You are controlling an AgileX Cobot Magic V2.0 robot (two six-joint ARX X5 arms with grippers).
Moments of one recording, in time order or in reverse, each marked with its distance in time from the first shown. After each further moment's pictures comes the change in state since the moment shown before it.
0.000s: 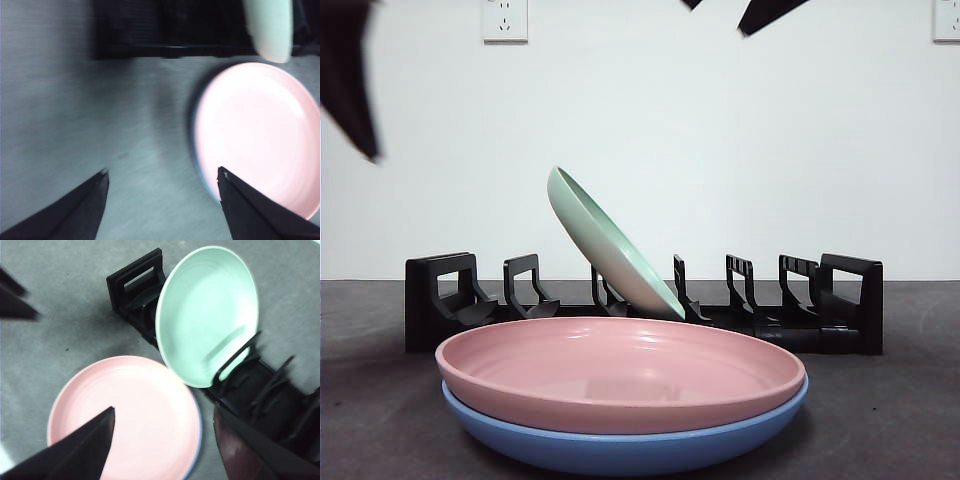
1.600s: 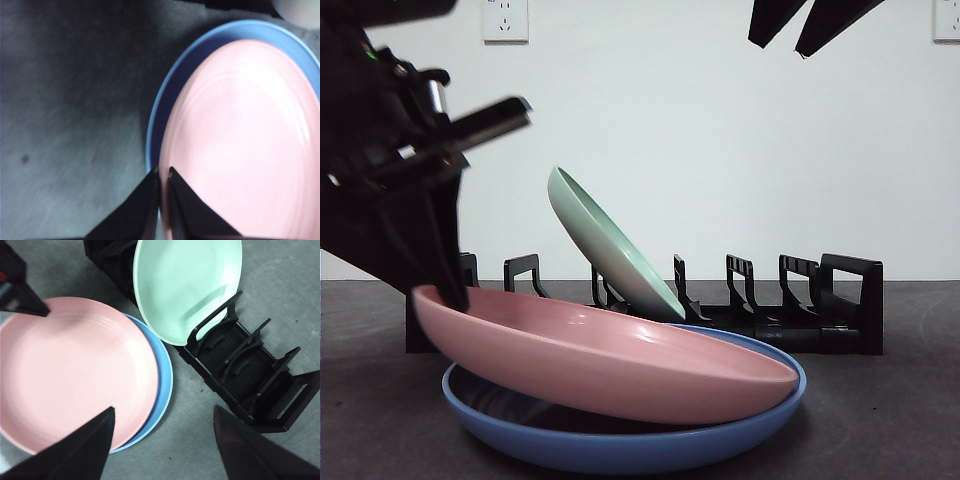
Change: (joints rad) left arm -0.202 0.402 -0.070 0.357 0.027 -0.286; right arm 0.010 -0.050 -0.012 -0.154 0.103 -0.103
